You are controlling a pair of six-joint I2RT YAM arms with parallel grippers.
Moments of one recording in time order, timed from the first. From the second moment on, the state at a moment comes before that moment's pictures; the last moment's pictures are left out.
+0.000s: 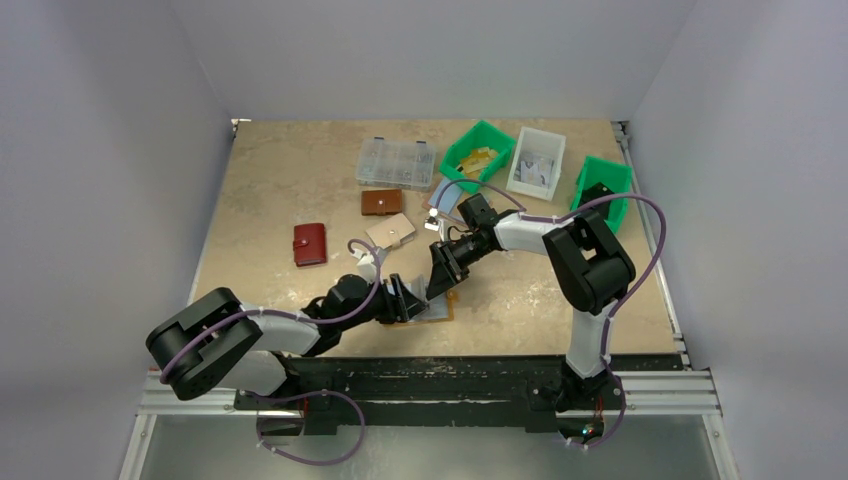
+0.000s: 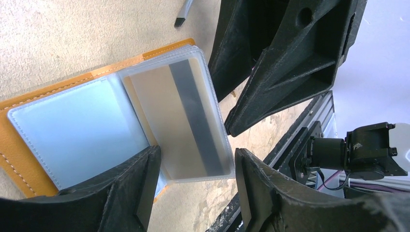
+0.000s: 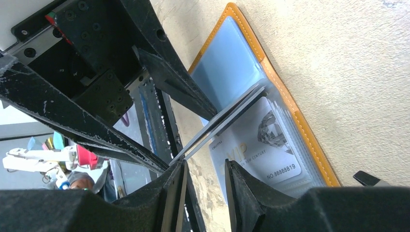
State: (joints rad) left arm -0.82 1.36 0.20 0.75 0.11 -0.91; right arm 0.54 1.93 1.09 -0.39 -1.04 0.02
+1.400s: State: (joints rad) left arm -0.79 1.12 0.15 0.54 0.02 -0.92; right arm 0.54 1.93 1.09 -0.39 -0.97 0.02
